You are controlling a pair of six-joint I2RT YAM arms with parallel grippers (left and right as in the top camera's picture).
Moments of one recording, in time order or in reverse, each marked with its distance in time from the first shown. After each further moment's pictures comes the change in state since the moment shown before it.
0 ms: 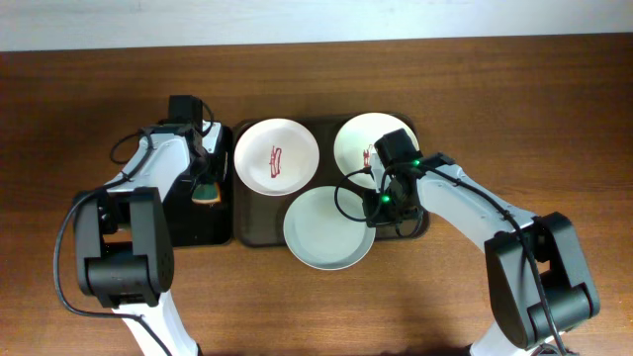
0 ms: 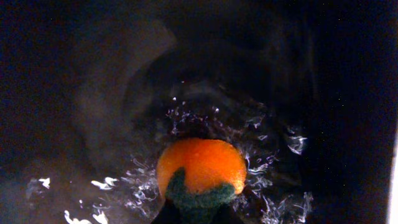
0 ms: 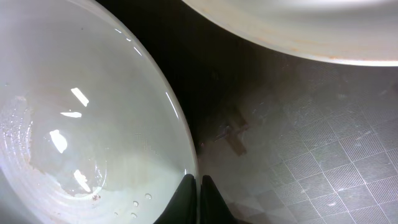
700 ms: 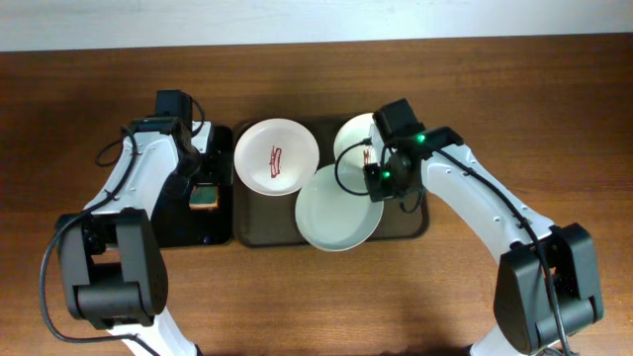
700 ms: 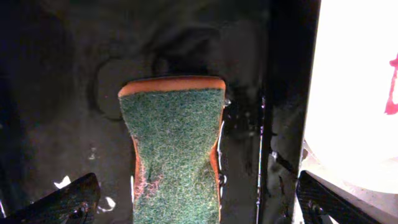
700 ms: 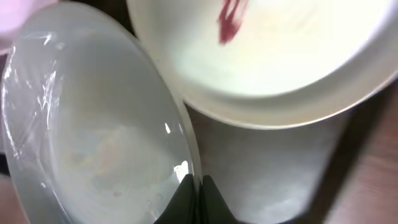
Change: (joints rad) left arm 0.015 -0.114 0.024 -0.191 0.050 -0.083; right arm 0.011 -0.024 0.244 -0.165 0.198 -0.088
